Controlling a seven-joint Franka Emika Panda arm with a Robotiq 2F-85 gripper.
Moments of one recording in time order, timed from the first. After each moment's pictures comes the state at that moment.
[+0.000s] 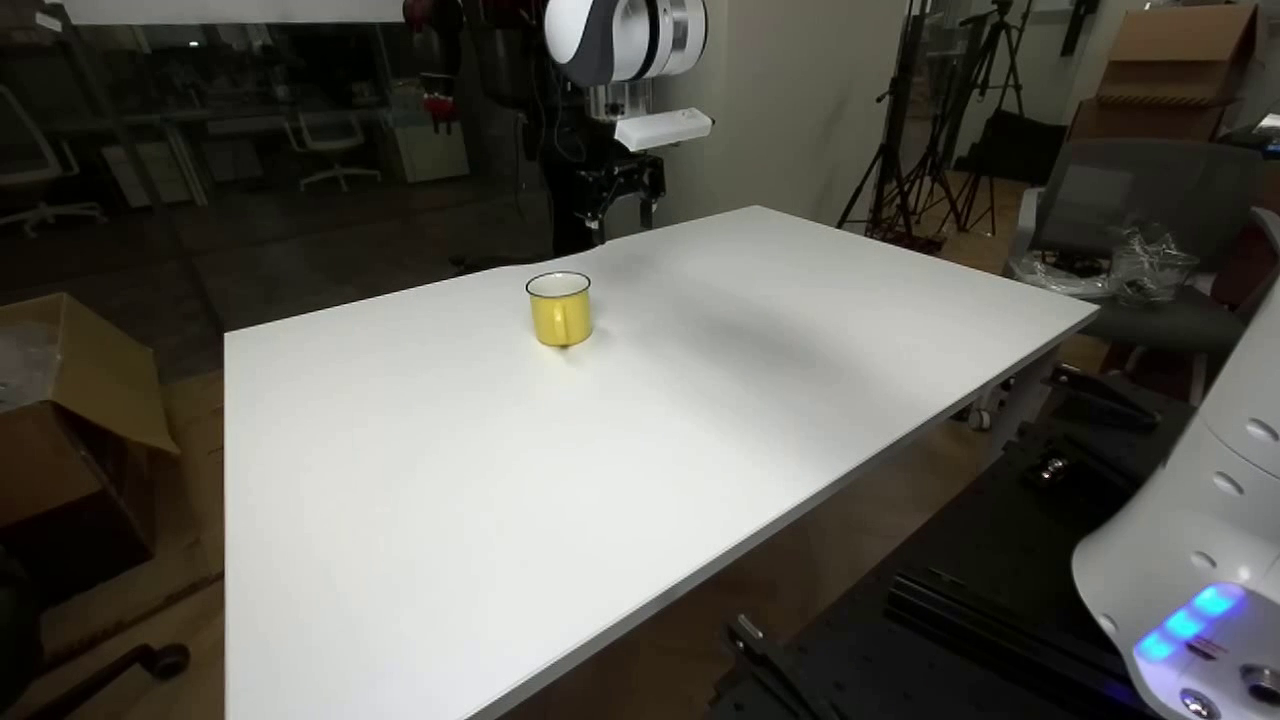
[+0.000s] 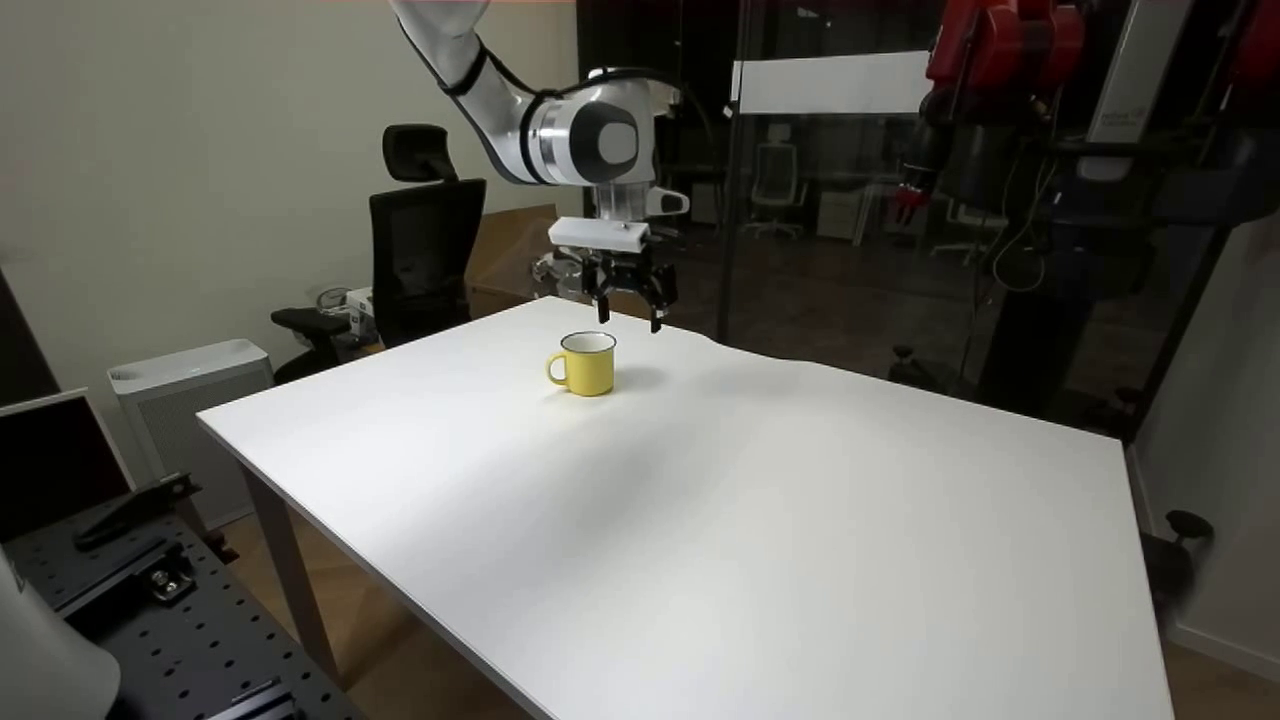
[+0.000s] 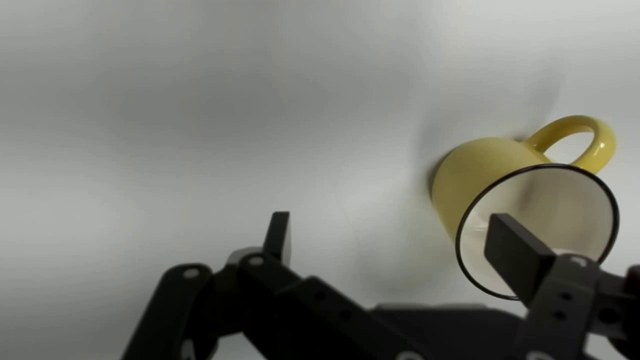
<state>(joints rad) -0.03 0.63 0.00 -1.67 -0.02 2.37 -0.11</state>
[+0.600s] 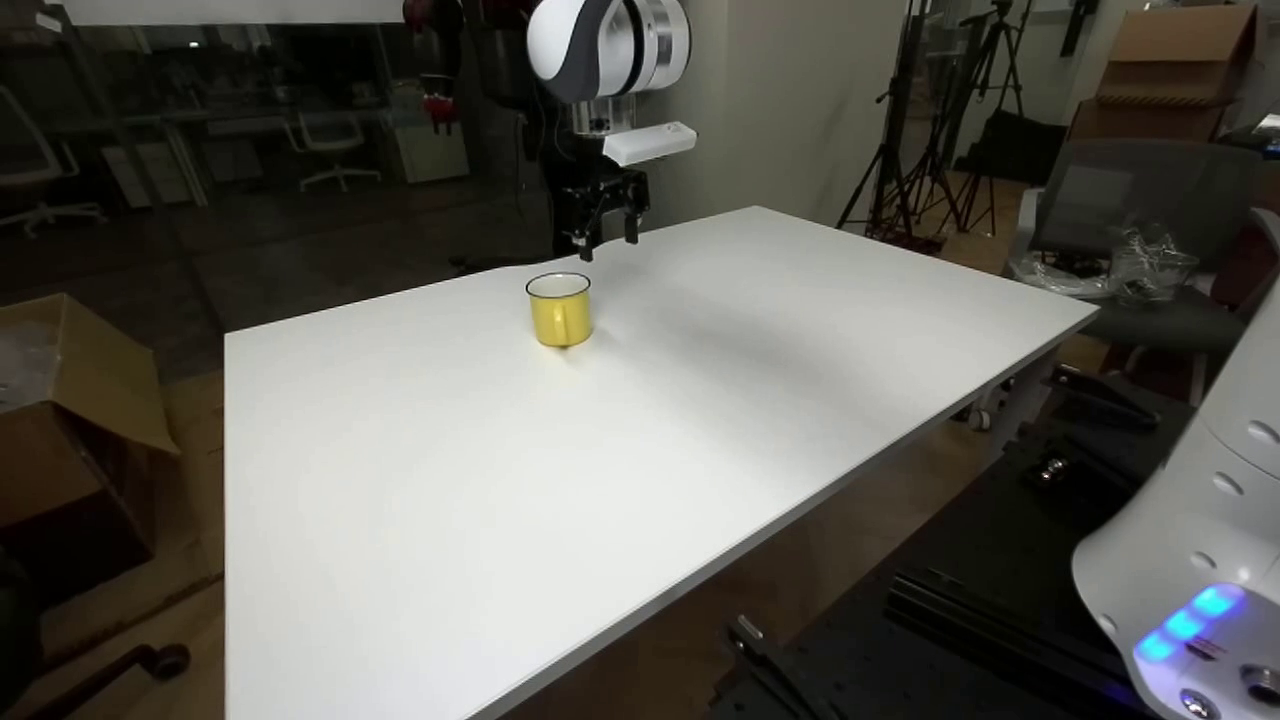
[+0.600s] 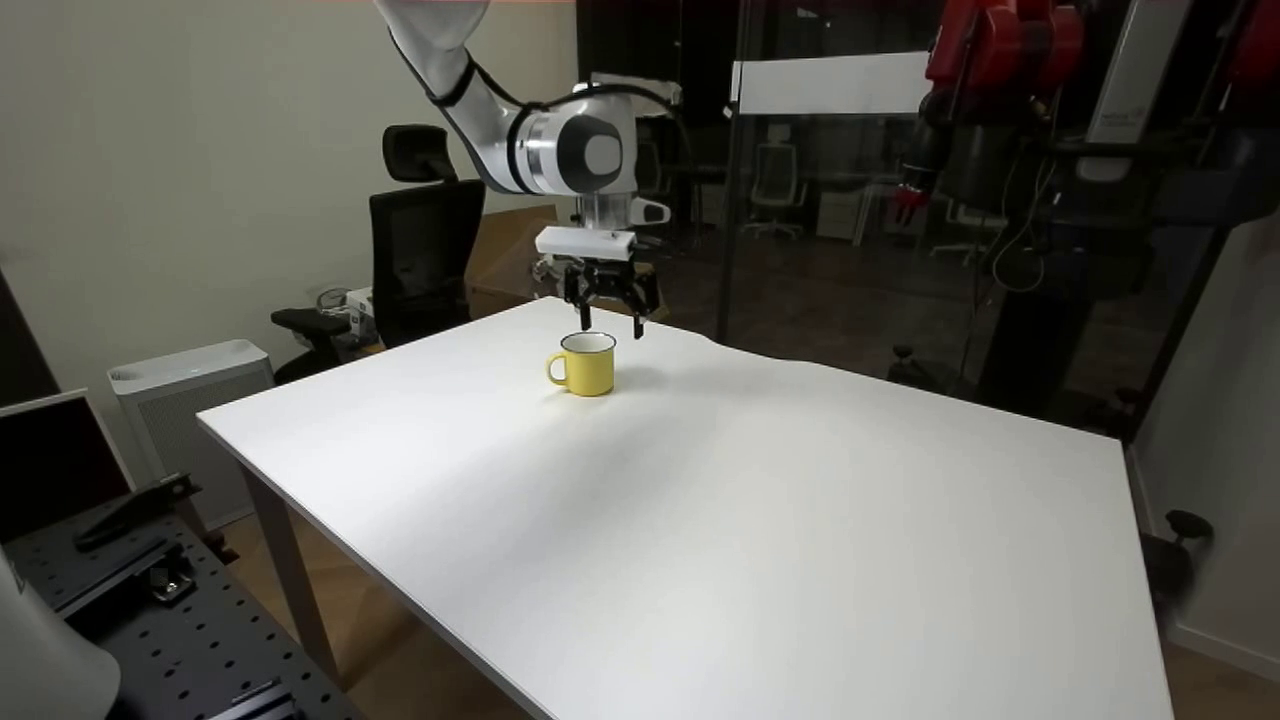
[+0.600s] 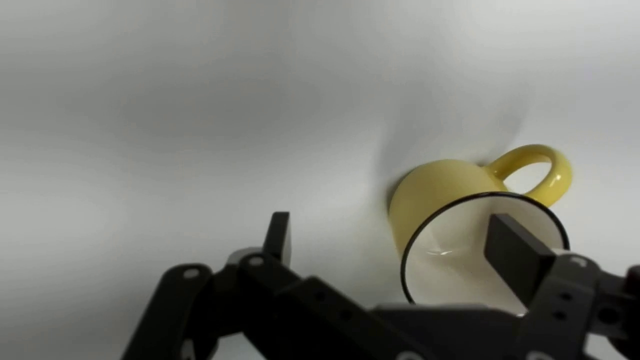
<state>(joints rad) -0.01 0.66 0.02 -1.67 -0.04 2.37 -0.15</state>
